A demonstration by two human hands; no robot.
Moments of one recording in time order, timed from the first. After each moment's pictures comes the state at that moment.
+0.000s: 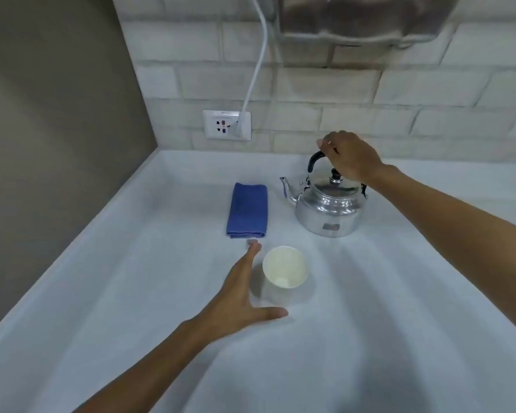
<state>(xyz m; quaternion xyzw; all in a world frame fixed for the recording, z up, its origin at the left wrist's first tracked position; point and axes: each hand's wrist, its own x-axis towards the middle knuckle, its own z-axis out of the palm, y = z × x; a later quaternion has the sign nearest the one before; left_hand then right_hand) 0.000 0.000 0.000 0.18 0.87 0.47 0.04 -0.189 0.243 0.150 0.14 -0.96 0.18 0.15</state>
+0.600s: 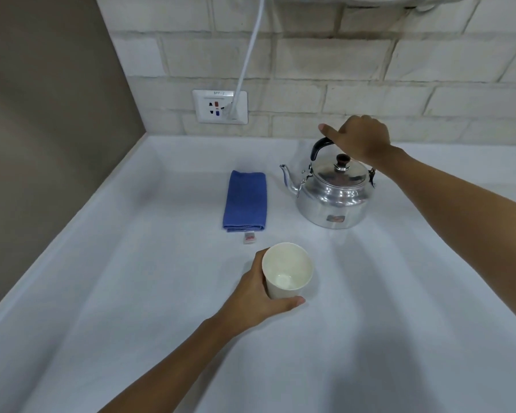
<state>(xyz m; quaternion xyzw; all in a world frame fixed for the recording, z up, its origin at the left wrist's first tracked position) -0.018 0.031 -0.013 0.09 0.82 0.56 0.08 -0.216 0.247 0.145 0.05 -0.98 0.13 0.16</state>
